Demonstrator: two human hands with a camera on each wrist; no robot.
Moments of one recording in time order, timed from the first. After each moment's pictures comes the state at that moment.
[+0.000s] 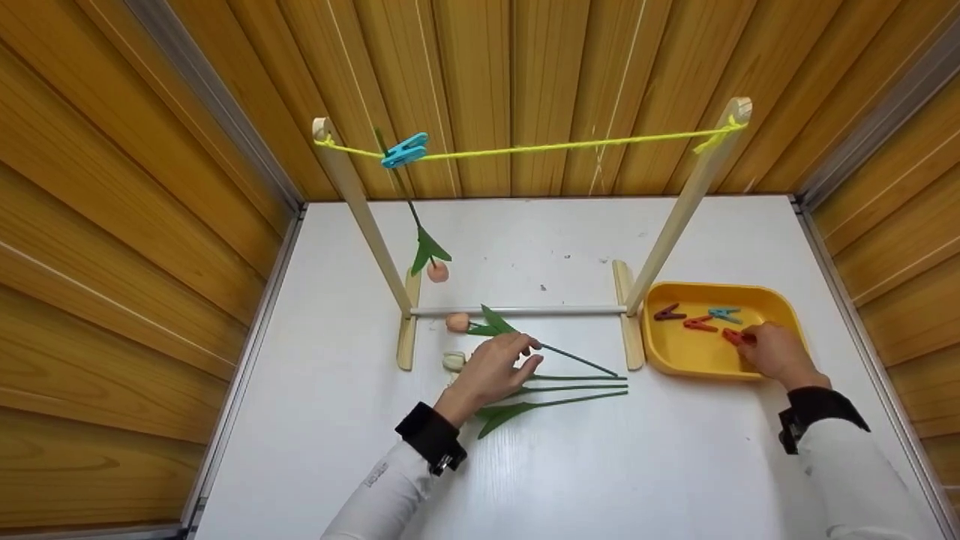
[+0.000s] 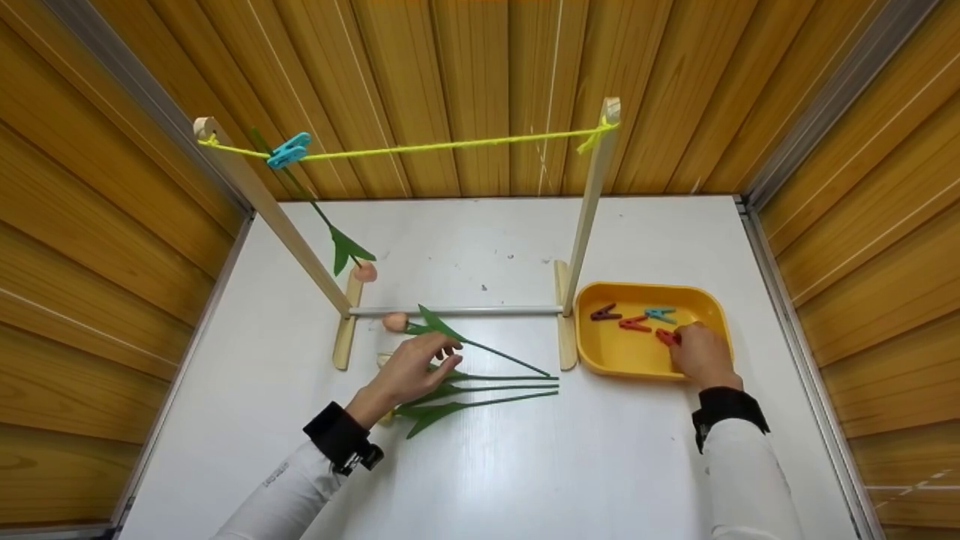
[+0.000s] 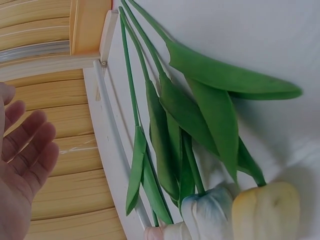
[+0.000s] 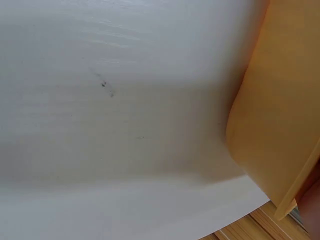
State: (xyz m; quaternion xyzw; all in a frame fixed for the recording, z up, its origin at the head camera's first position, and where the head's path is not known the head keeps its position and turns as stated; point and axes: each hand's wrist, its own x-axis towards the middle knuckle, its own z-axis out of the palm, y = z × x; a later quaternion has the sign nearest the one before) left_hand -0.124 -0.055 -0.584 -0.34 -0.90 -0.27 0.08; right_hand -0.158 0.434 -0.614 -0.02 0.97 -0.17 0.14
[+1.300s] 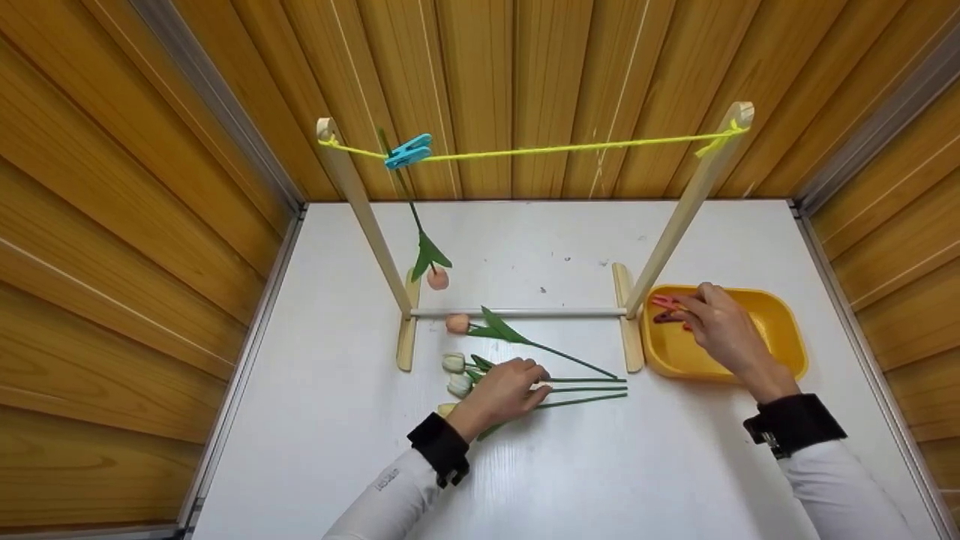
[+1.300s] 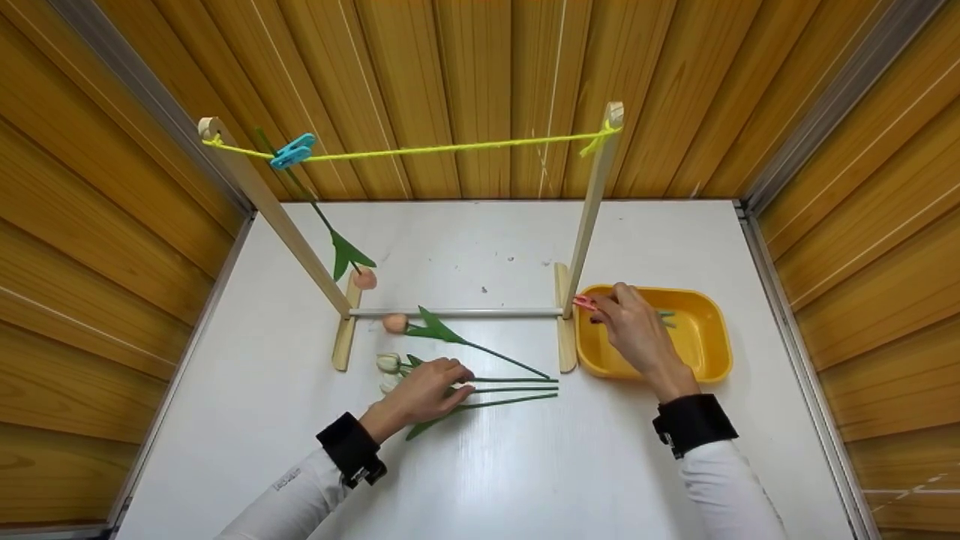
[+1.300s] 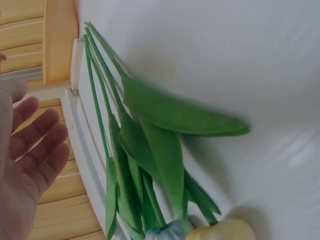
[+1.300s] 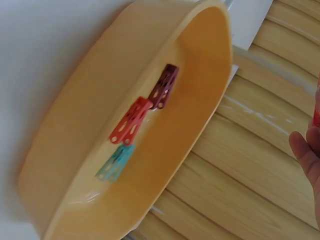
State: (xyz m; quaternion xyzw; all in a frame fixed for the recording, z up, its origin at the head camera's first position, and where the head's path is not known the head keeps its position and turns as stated) left_hand -0.106 -0.040 -0.607 -0.38 -0.91 -0.17 0.05; right_hand -0.154 0.320 -0.543 -0.26 0.92 -0.20 -0.23
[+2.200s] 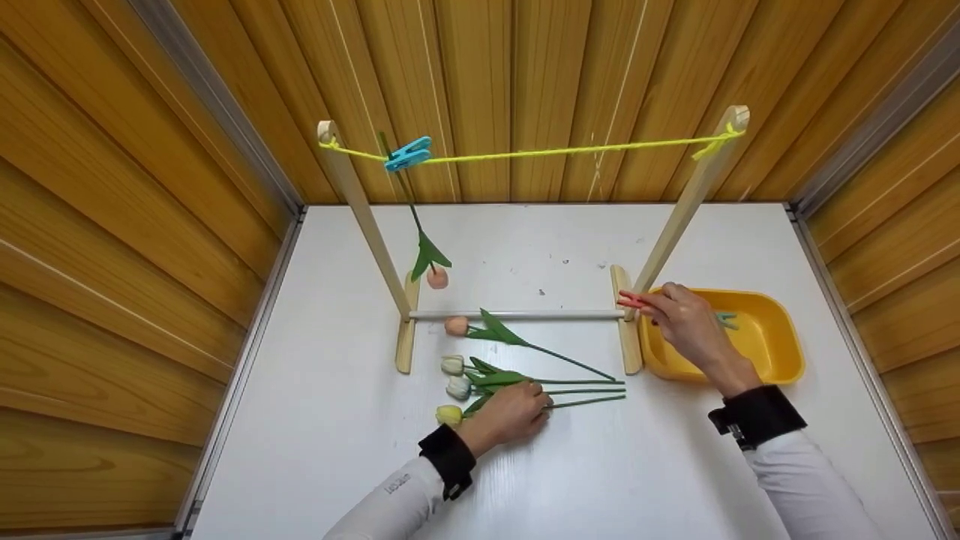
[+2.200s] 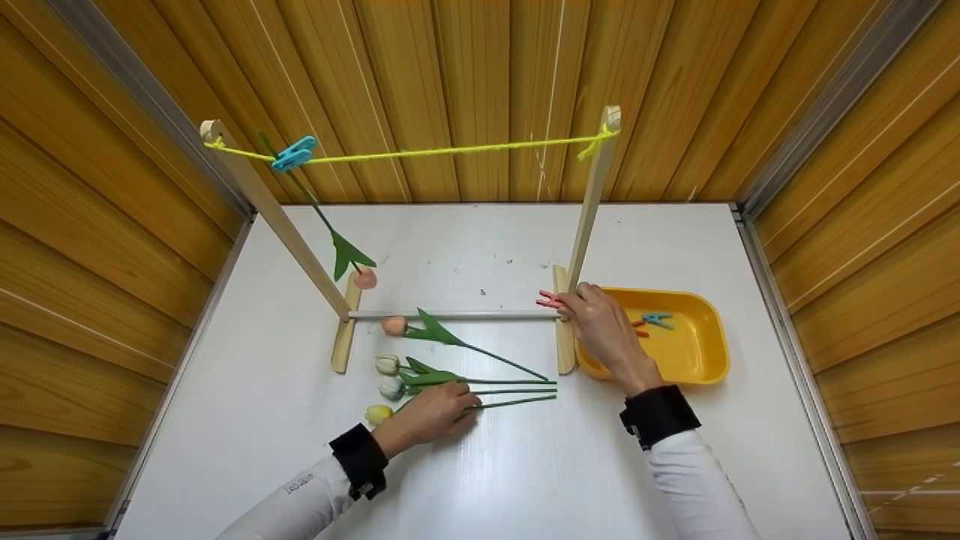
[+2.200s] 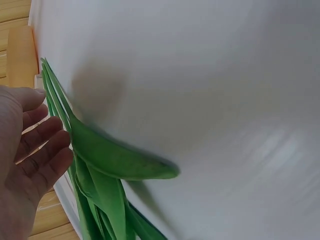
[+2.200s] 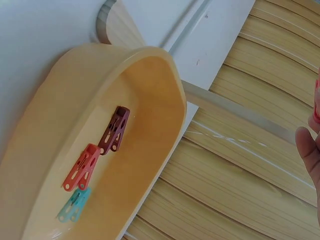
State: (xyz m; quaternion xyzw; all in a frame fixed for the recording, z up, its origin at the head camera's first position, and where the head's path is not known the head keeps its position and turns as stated) left_hand -0.088 -0.031 -0.635 -0.42 -0.91 -0.07 0.01; right_hand -0.157 0.275 -0.531 -0.25 0.92 -0.21 -0.21
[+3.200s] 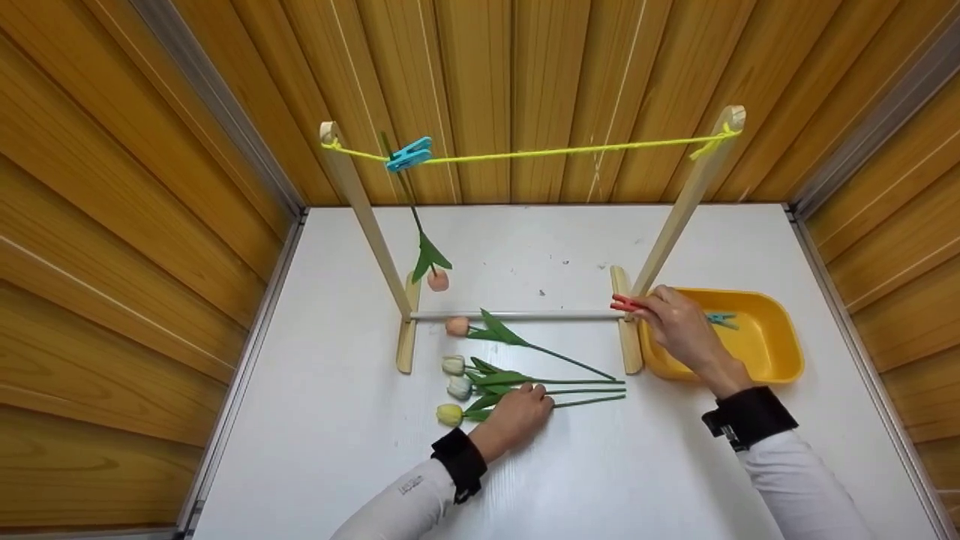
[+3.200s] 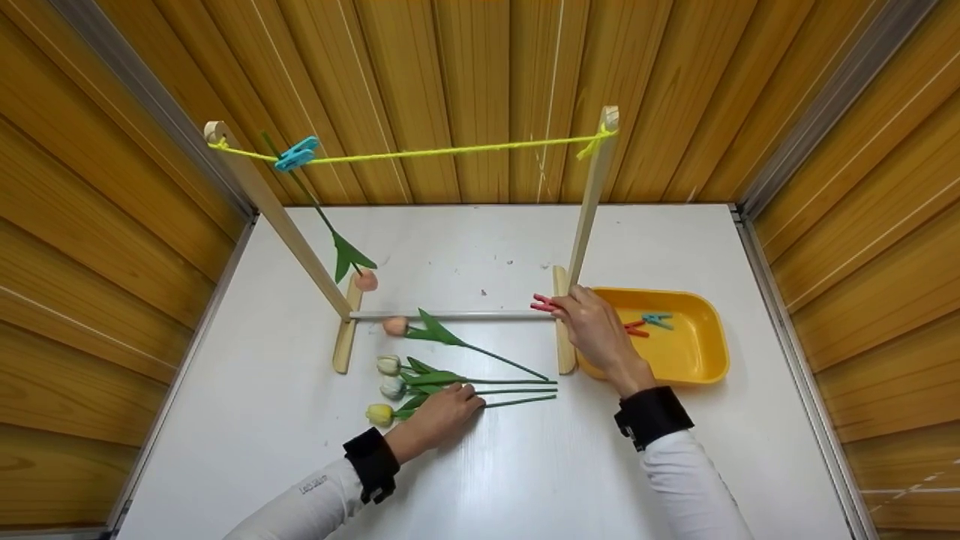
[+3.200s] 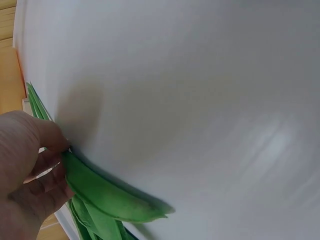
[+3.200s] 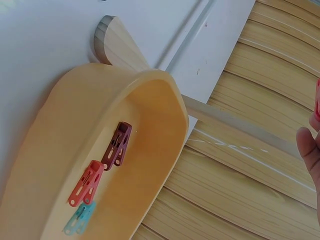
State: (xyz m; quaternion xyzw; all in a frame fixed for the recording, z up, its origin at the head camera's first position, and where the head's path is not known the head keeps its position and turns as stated) left_hand -0.079 -0.018 -0.650 -0.39 -0.91 0.03 0.10; right_hand -0.155 0.267 -0.536 -0.25 0.92 -0.25 -0.19
